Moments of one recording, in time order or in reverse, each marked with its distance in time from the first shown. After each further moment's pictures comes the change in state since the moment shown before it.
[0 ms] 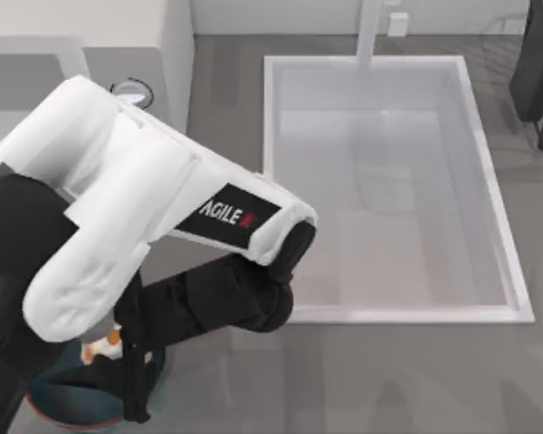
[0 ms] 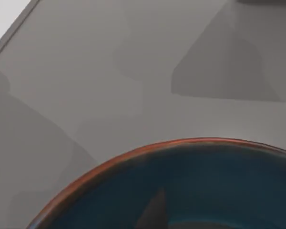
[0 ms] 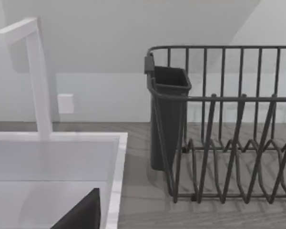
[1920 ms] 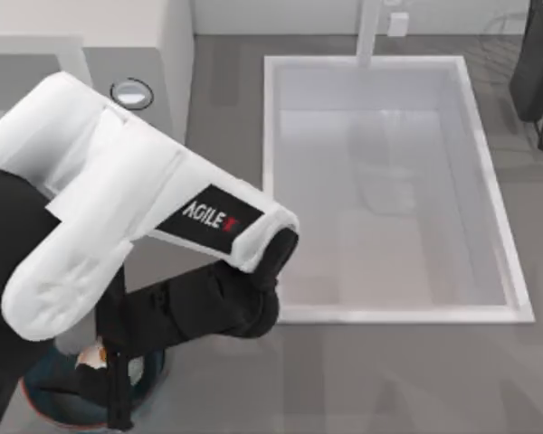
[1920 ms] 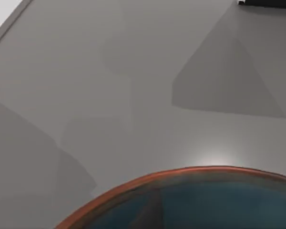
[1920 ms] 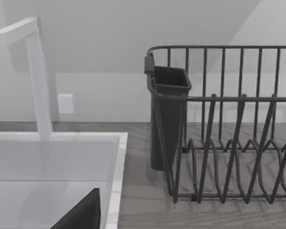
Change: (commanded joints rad) left arm 0.010 -0.062 -0.077 0.045 -0.040 -0.039; right arm 0.000 0.000 0.000 0.000 0.000 0.000
